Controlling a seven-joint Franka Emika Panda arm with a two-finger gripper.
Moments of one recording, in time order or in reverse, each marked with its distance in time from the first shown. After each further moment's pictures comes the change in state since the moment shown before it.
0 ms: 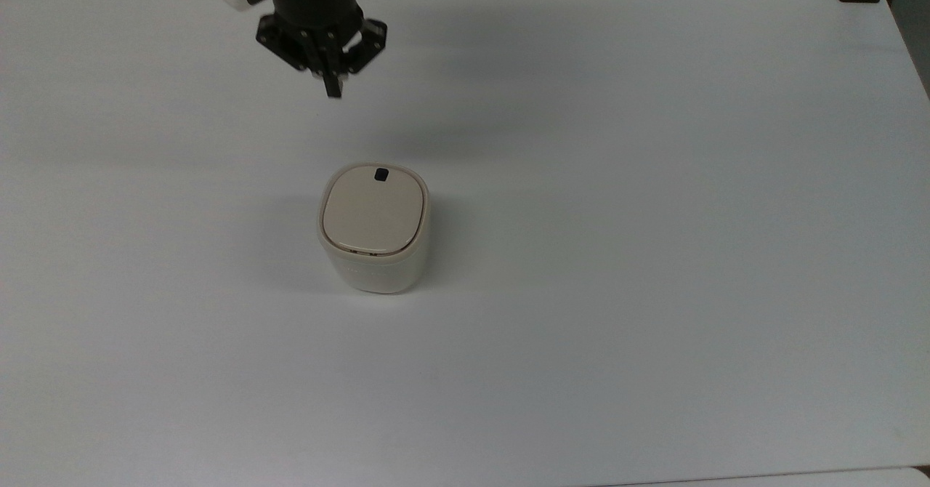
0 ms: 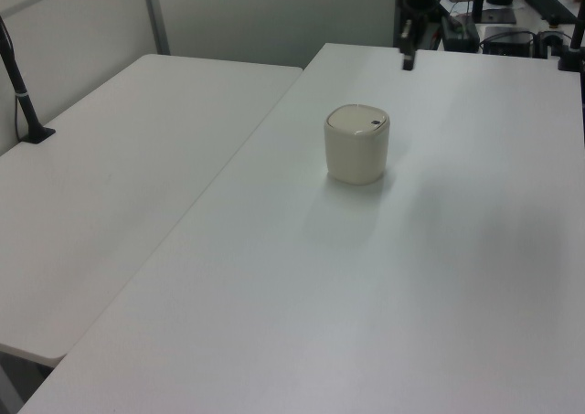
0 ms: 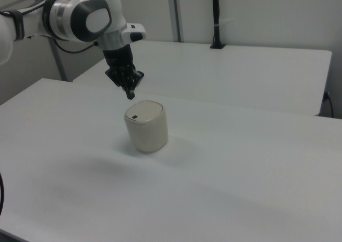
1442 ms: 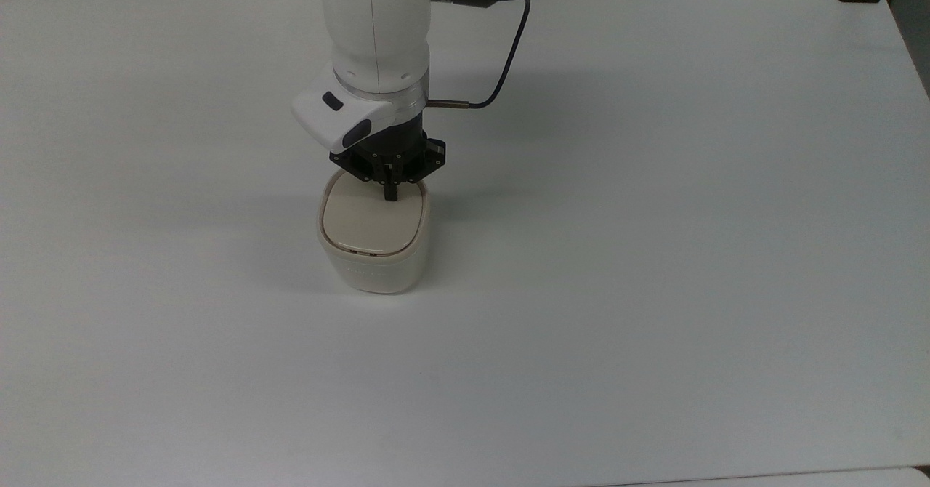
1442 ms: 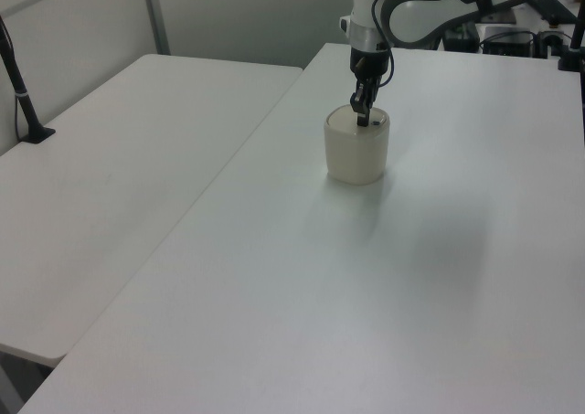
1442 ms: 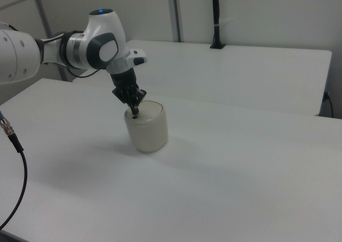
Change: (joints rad) arm 0.076 0.225 0.000 0.039 0.006 0.189 0.057
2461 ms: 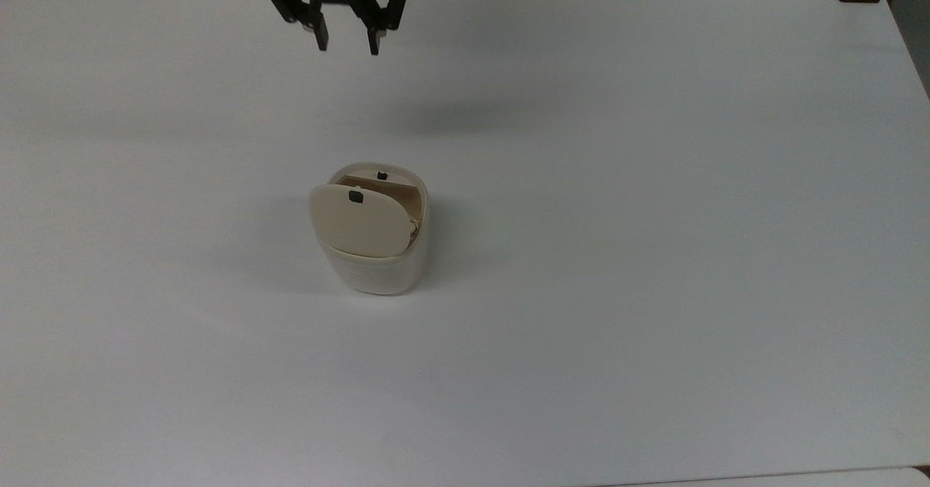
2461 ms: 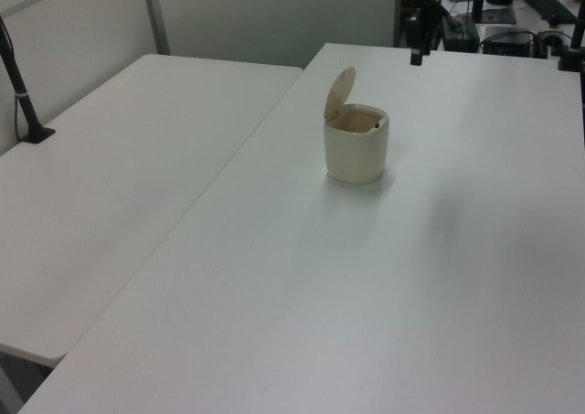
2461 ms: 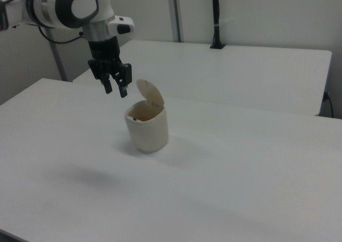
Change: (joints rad) arm -0.048 -0.295 -0.008 -0.027 -0.014 -0.354 -0.001
